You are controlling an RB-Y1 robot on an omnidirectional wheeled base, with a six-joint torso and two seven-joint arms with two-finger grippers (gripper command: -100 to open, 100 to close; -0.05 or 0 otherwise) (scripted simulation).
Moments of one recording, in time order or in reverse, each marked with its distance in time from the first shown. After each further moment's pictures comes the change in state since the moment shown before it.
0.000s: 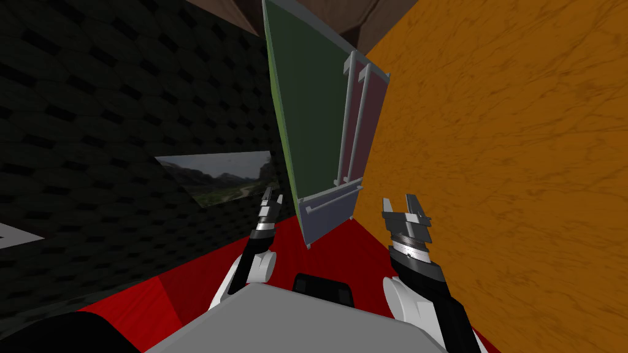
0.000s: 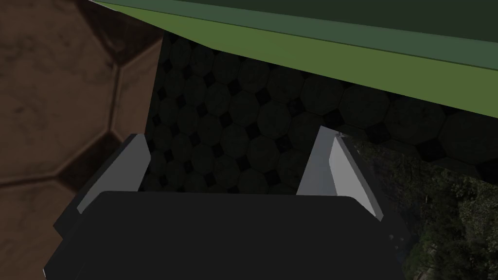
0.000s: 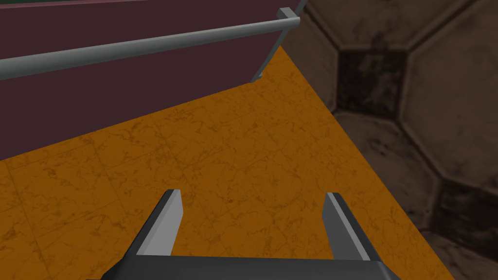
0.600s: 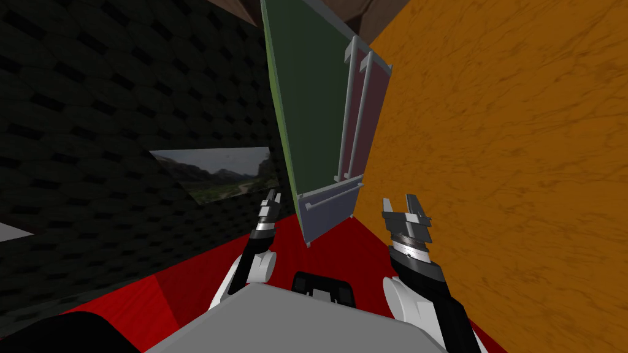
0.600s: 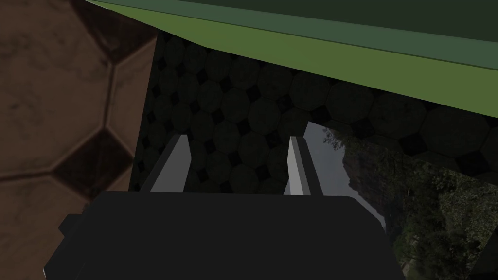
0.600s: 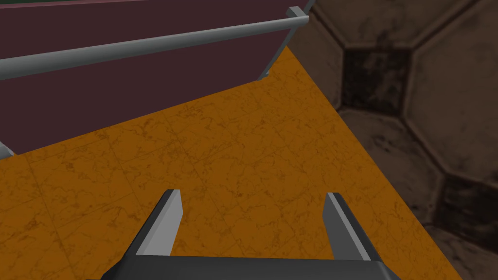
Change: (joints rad) left arm 0.000 0.000 0.000 0.000 0.000 0.000 0.000; right arm 0.000 0.000 0.000 0.000 0.000 0.000 0.000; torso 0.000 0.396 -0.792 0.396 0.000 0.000
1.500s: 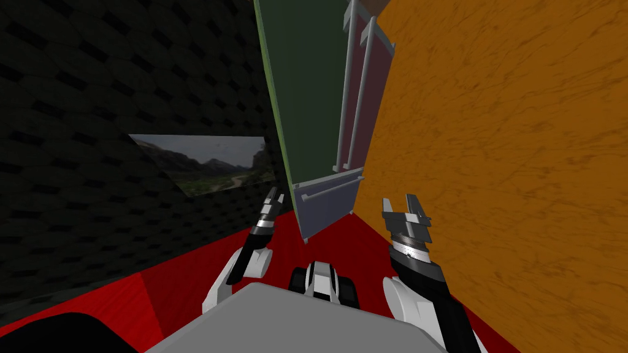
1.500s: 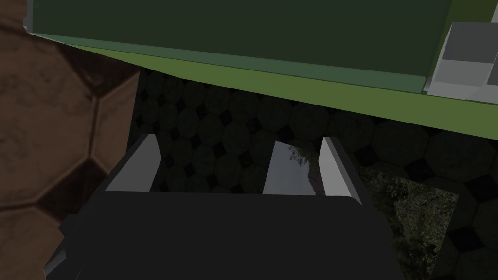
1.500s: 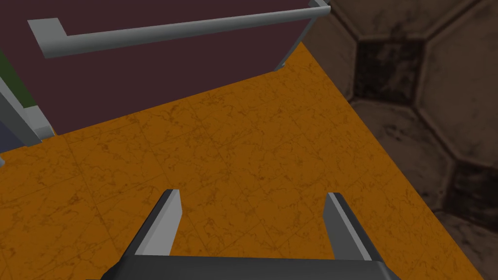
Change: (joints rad) left arm -0.052 0.136 0.029 0.030 0.016 0.048 0.022; right arm 0.000 0.000 0.000 0.000 0.000 0.000 0.000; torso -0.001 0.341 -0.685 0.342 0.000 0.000
